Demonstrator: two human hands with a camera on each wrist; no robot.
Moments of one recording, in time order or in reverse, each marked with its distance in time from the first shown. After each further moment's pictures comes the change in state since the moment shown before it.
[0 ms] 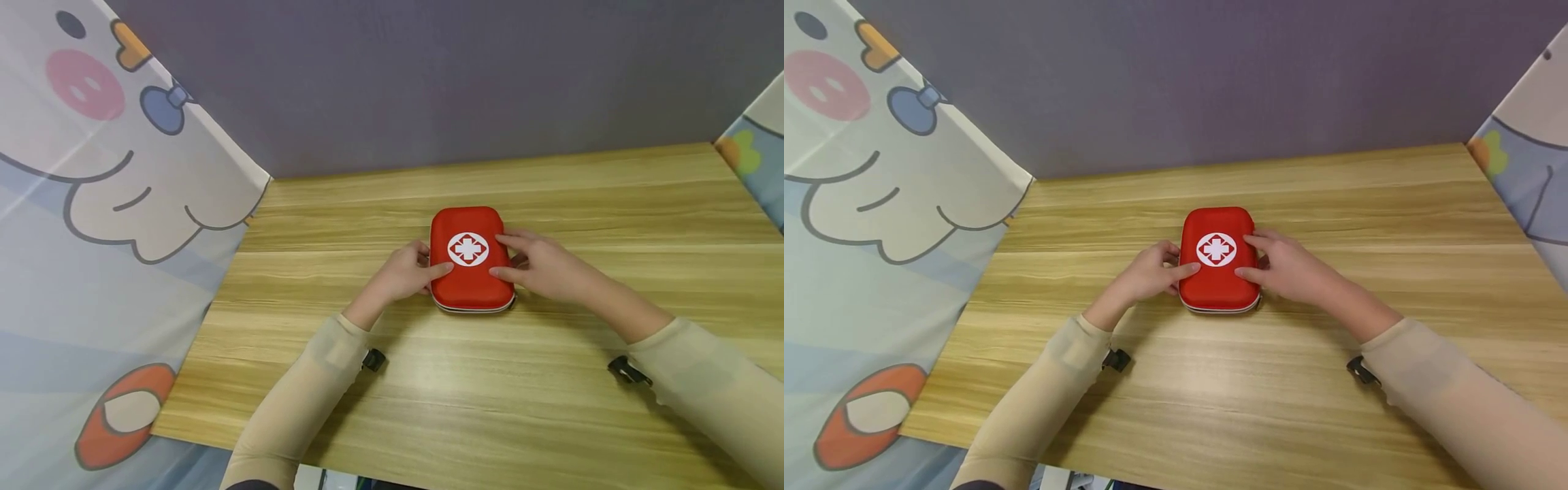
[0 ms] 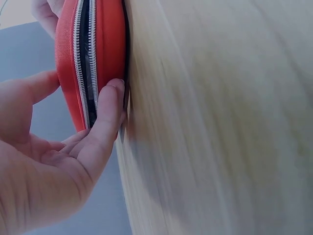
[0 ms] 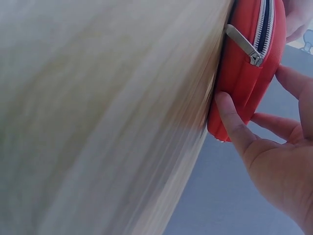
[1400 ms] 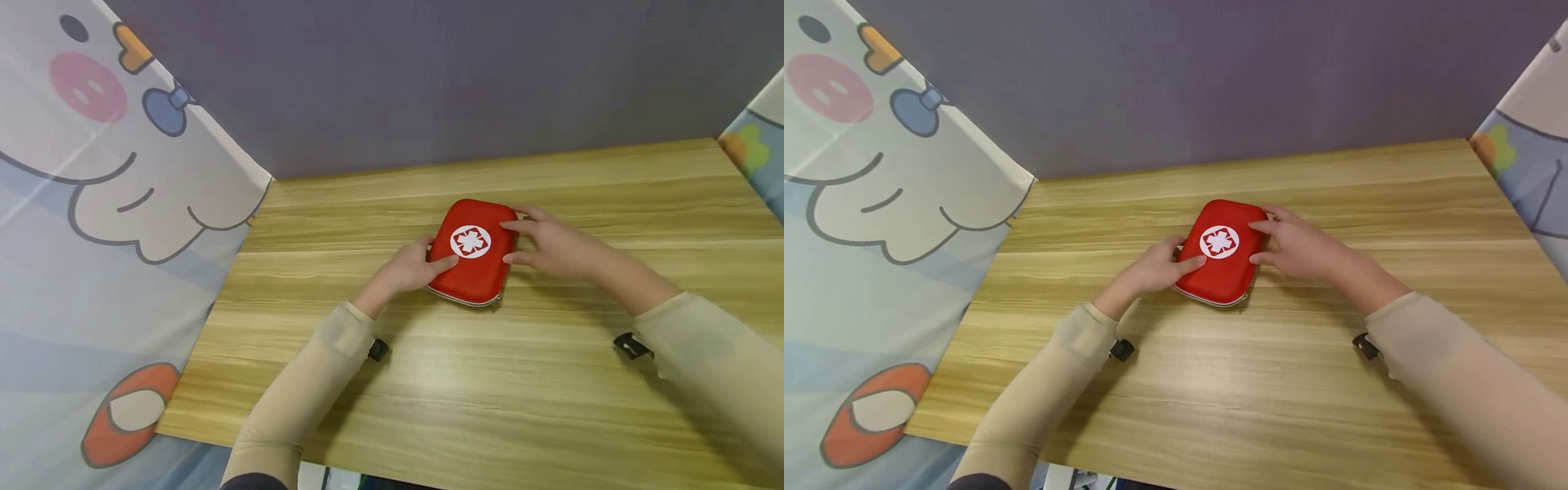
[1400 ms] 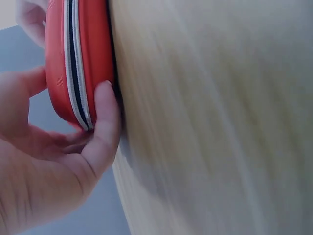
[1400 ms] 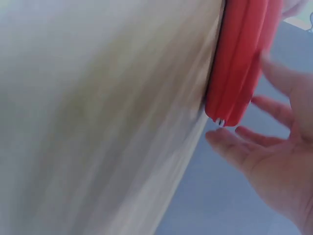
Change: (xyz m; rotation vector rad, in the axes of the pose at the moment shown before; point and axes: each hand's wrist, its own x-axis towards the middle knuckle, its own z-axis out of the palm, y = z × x) left_hand 0.017 0.003 0.002 0.210 -0.024 0.016; right_hand 0.017 0.016 -0.024 -0.190 0.004 -0.082
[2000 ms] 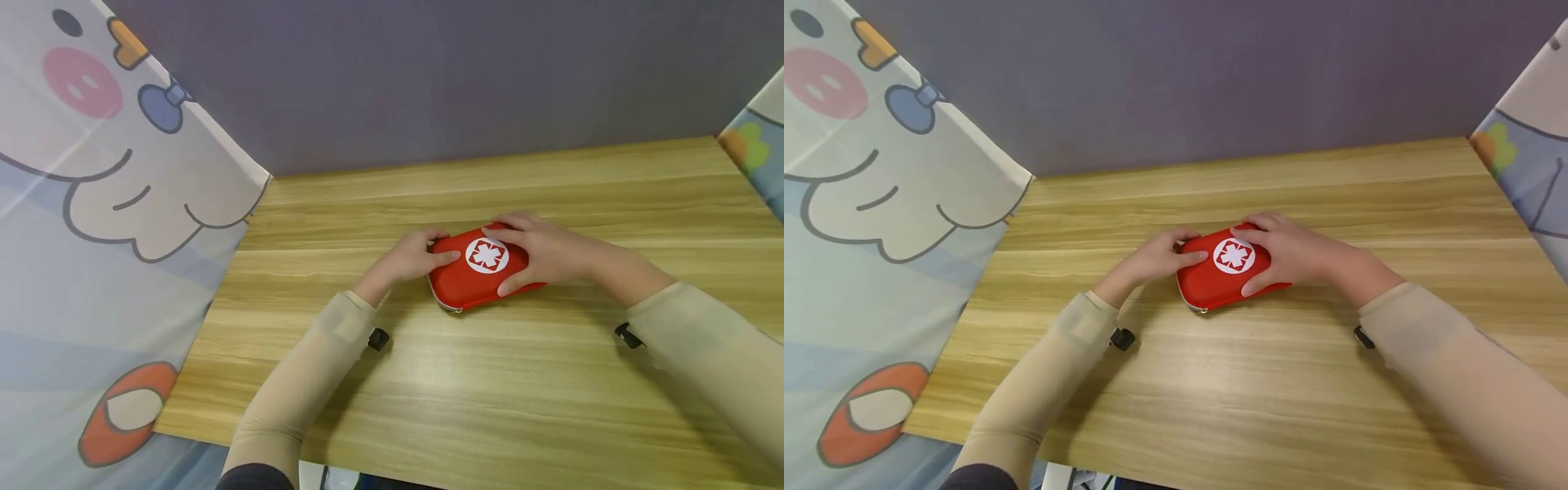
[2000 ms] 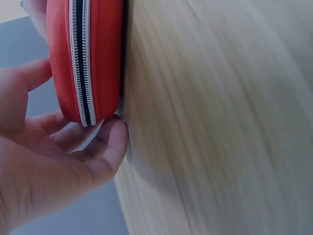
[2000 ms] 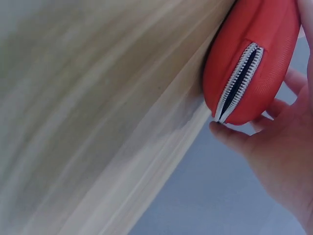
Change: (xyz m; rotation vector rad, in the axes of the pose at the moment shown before) left_hand 0.012 0.002 -0.011 0.002 -0.049 0.113; right_hand 0.001 -0.005 0.002 -0.075 -0.143 -0.051
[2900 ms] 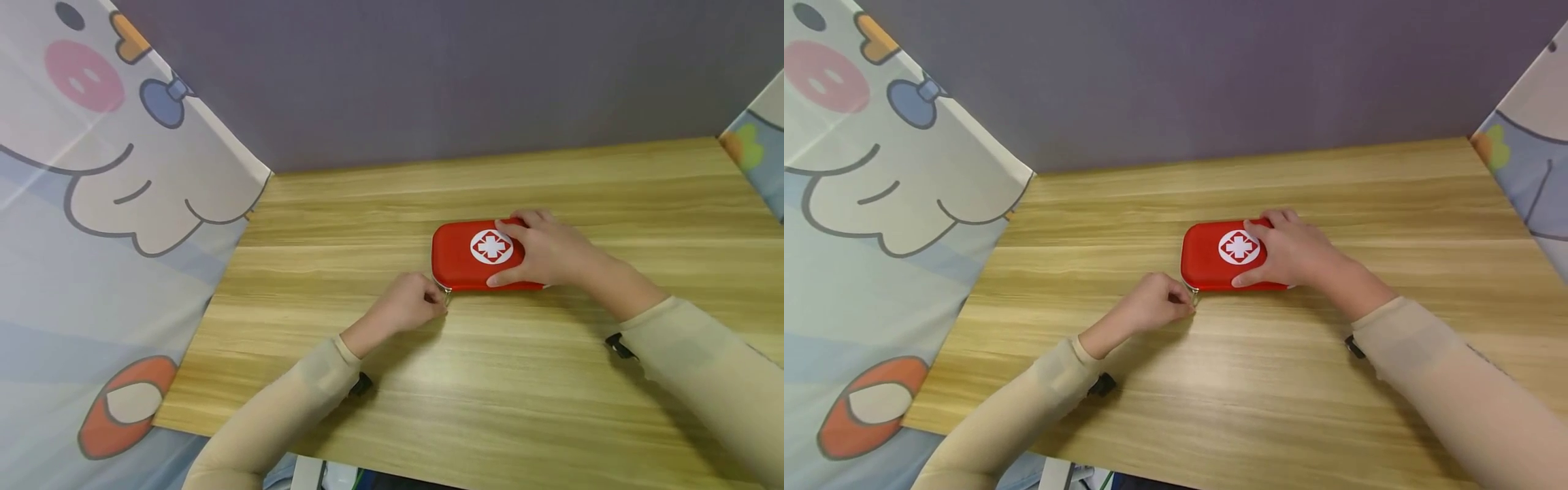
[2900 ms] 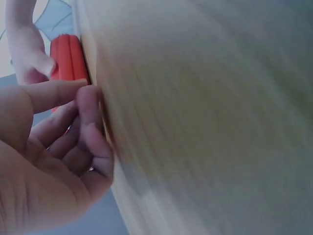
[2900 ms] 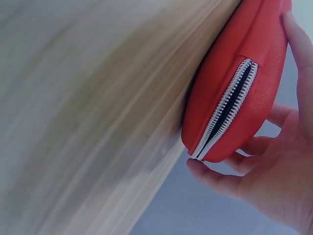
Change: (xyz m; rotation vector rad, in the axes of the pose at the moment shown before) left_hand -0.070 0.000 0.038 0.207 0.036 0.077; right_hand 0.001 -0.013 0.004 -0.125 0.065 0.210
